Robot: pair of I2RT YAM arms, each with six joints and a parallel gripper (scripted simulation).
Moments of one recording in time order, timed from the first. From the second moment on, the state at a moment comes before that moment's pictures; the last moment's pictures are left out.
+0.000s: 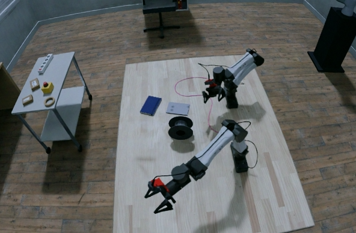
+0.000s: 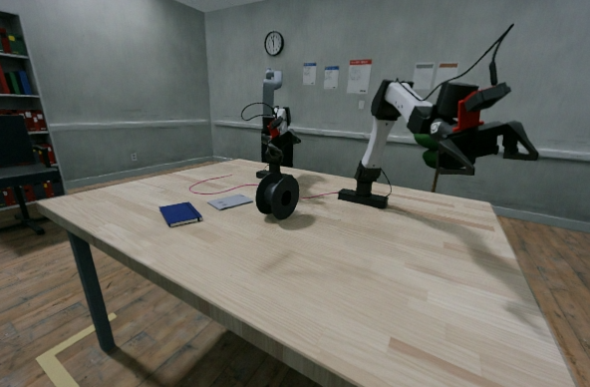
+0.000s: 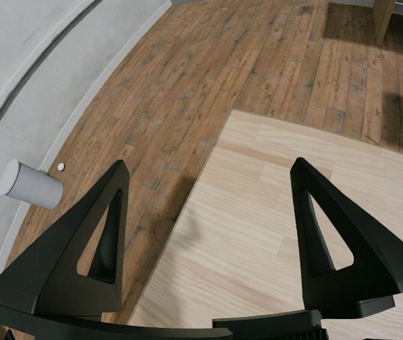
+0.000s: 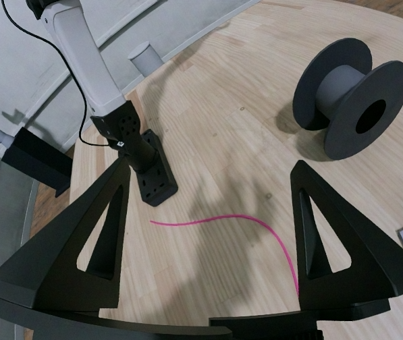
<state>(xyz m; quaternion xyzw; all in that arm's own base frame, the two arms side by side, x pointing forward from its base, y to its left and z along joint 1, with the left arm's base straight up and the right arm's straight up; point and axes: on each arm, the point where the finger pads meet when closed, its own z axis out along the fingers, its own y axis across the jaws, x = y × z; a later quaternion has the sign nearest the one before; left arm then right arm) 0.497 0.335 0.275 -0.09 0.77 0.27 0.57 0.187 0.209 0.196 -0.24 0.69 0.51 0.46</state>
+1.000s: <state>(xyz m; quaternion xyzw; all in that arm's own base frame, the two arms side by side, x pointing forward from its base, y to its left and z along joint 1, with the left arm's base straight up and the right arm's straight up) 0.530 0.279 0.270 -0.06 0.78 0.23 0.58 0.186 0.198 0.187 -0.22 0.71 0.49 0.45</state>
